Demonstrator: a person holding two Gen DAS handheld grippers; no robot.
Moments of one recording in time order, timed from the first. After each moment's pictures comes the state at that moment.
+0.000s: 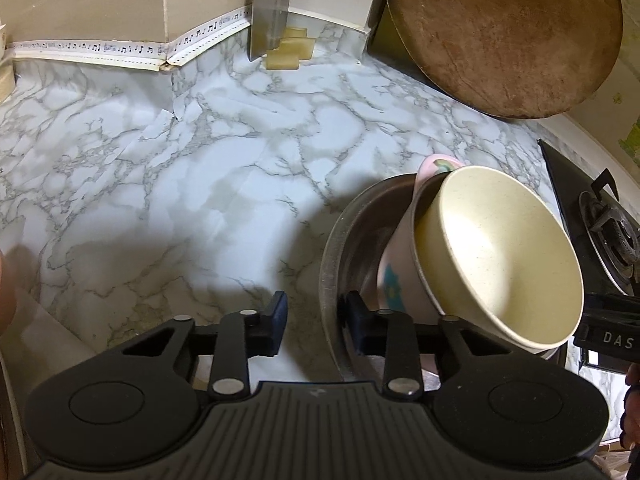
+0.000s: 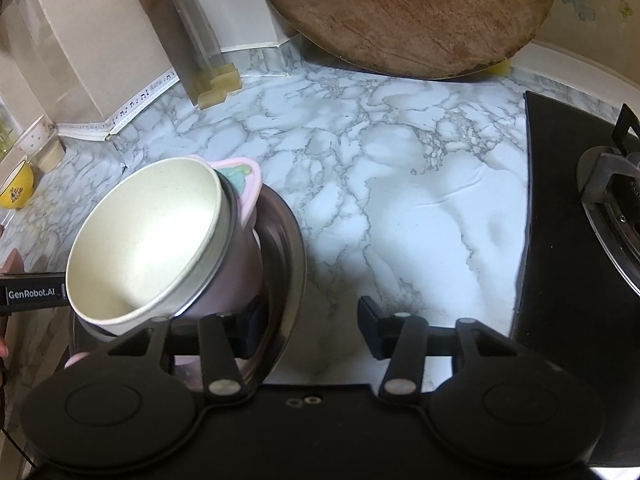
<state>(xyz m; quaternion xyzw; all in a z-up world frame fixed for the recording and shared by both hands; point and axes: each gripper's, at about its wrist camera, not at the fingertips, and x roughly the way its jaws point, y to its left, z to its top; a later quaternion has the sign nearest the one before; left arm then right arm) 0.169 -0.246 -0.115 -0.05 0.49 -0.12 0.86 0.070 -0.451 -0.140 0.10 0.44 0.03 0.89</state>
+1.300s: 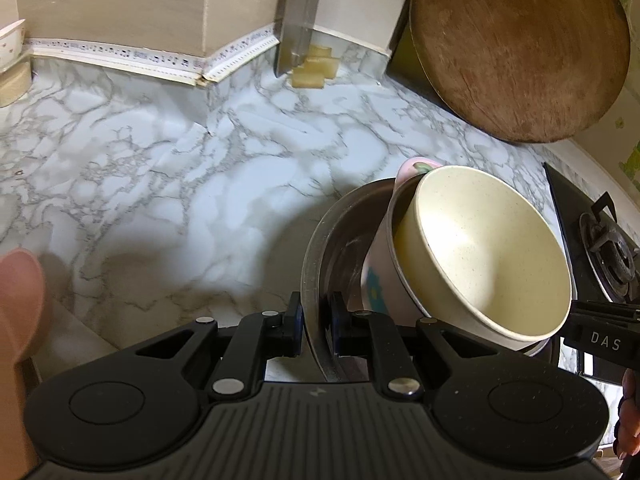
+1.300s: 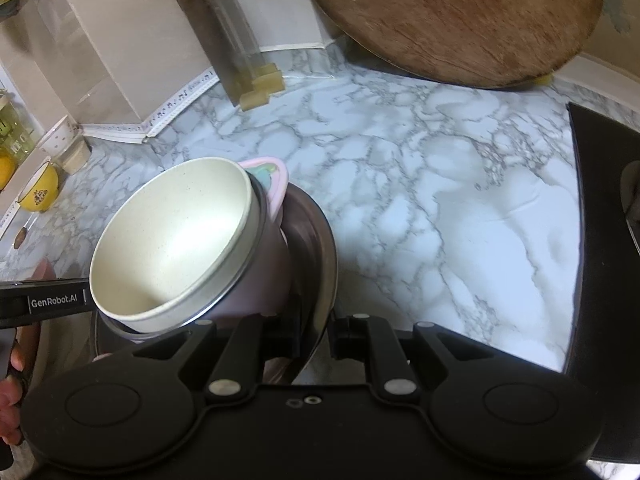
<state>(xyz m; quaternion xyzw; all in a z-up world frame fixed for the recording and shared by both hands) 0.170 -0.212 -0.100 -0.07 0.48 -0.11 0.87 0.086 -0.410 -0.125 0.11 0.44 0.06 0.89</state>
